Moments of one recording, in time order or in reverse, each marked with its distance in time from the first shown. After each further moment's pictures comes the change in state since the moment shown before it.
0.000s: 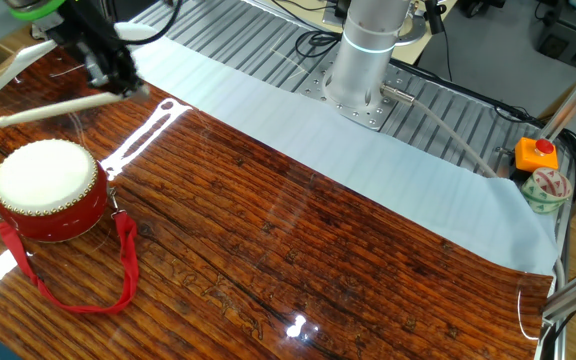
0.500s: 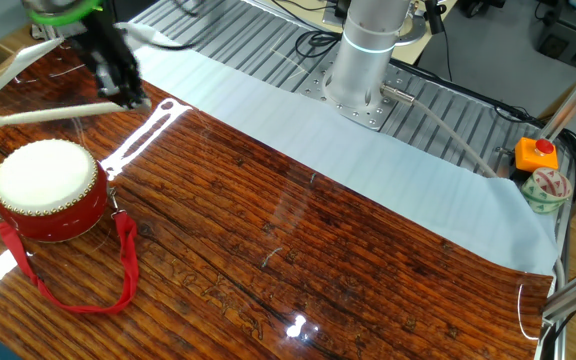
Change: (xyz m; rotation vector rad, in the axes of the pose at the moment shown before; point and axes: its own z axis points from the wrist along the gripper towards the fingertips) arm -0.027 0.010 0.021 -0.064 -0.192 0.006
